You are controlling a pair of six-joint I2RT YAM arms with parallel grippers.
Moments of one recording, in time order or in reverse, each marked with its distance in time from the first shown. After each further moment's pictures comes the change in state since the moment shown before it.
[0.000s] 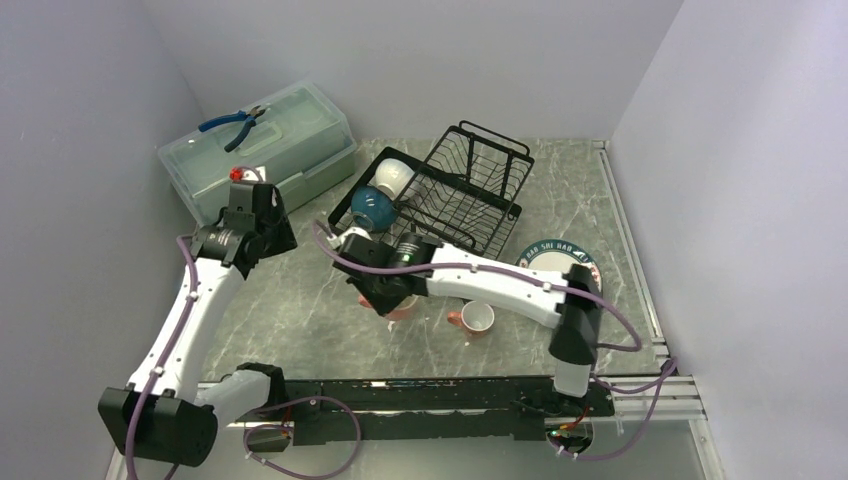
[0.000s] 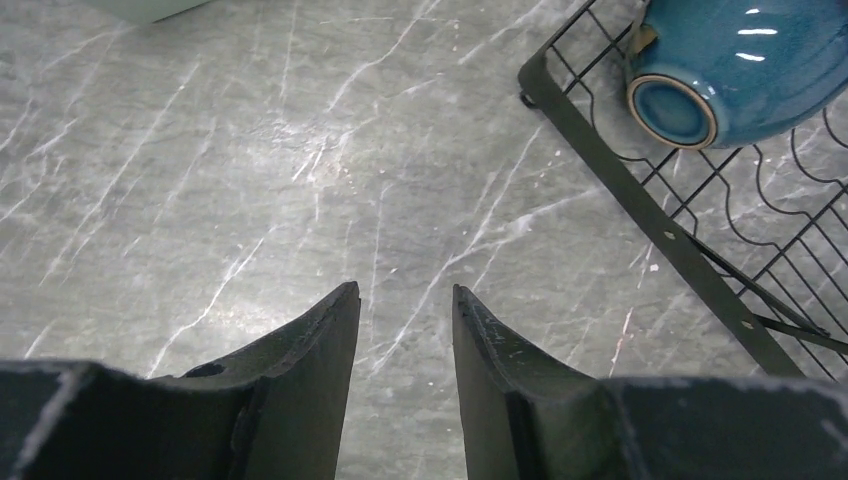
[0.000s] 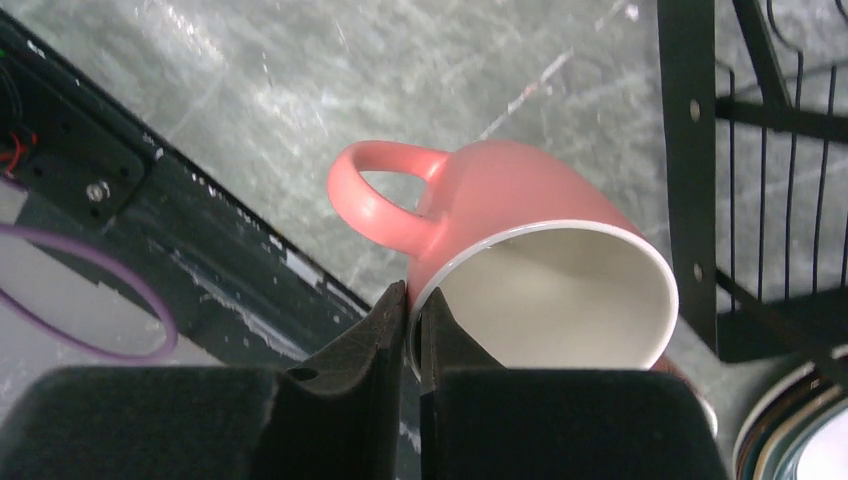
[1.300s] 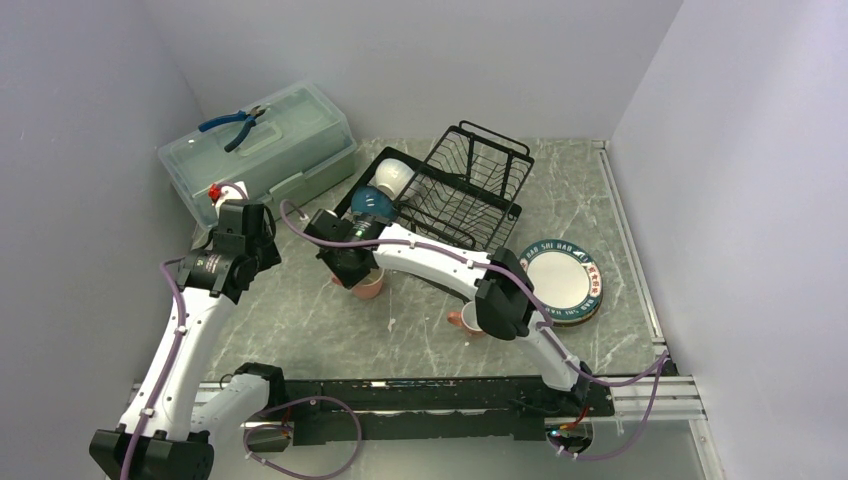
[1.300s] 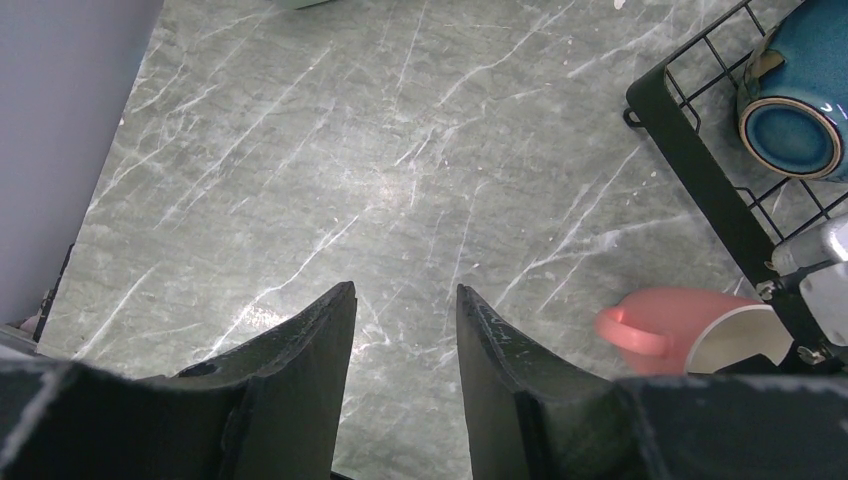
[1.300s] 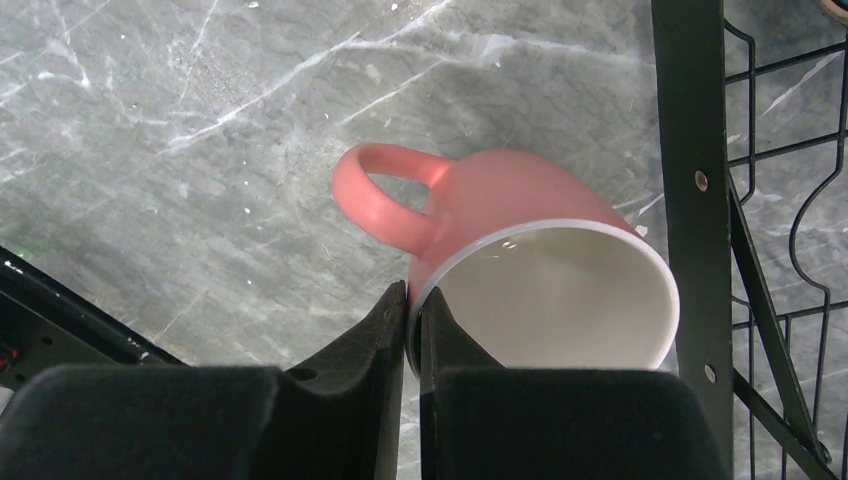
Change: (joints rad) left arm 0.000 -0.168 -0.076 -0.081 -0.205 -0.025; right arm -0.127 0.465 0.409 0.072 -0.063 -0.090
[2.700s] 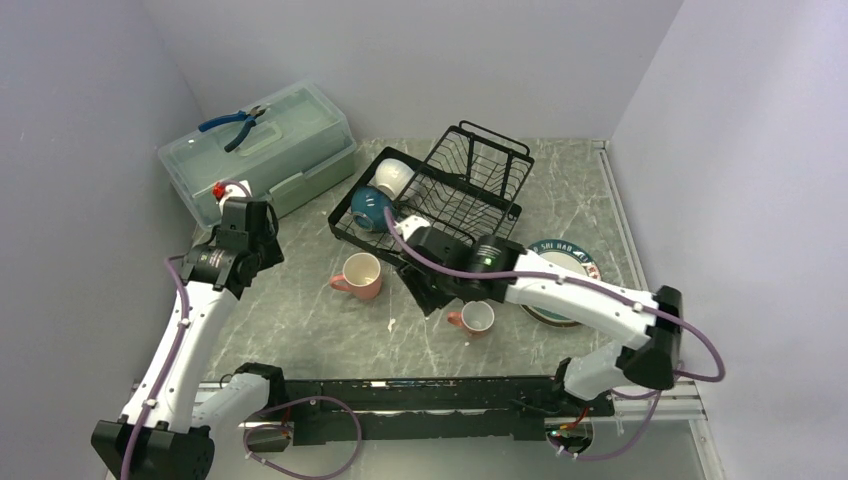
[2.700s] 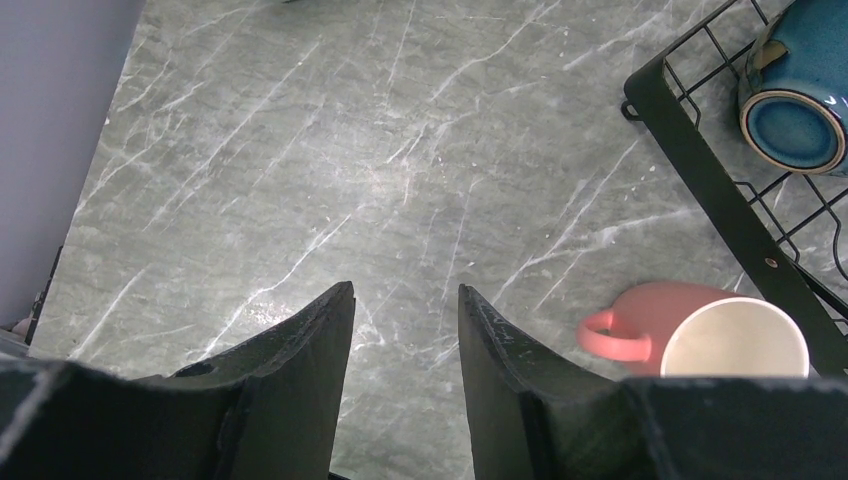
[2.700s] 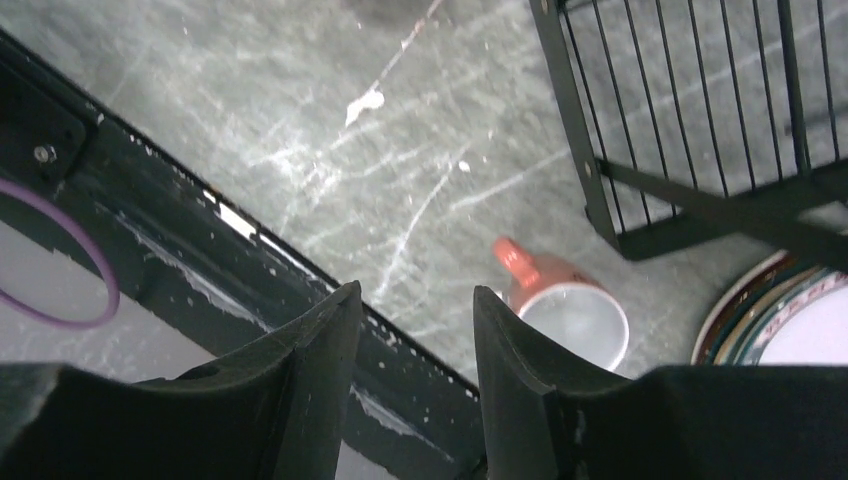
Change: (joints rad) left arm -0.001 0.028 0.000 0.010 0.013 0.001; right arm 0.025 -0.785 -0.690 0.007 0.081 0.056
